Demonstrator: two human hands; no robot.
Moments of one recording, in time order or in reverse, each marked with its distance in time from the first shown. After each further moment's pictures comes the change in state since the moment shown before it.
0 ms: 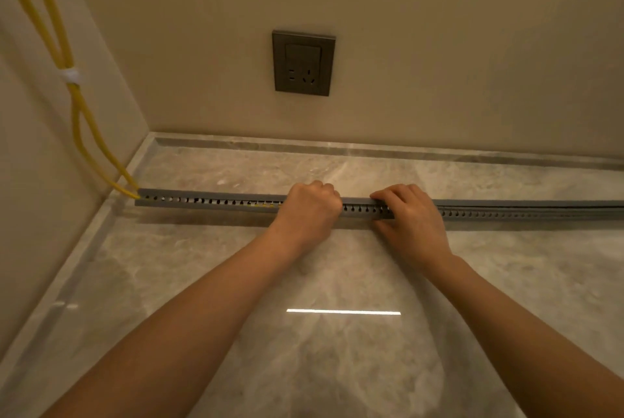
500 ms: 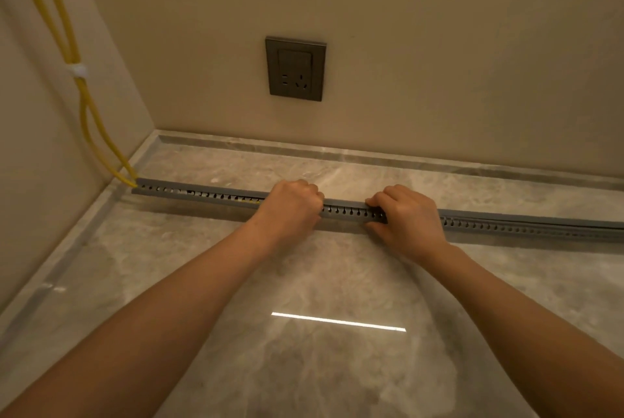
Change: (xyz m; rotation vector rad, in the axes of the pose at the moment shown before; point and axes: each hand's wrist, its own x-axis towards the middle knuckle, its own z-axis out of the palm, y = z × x) left_hand 0.008 0.004 -0.005 0.019 -0.195 -0.086; right_hand 0.016 0.030 -0.011 0.008 0.013 -0.226
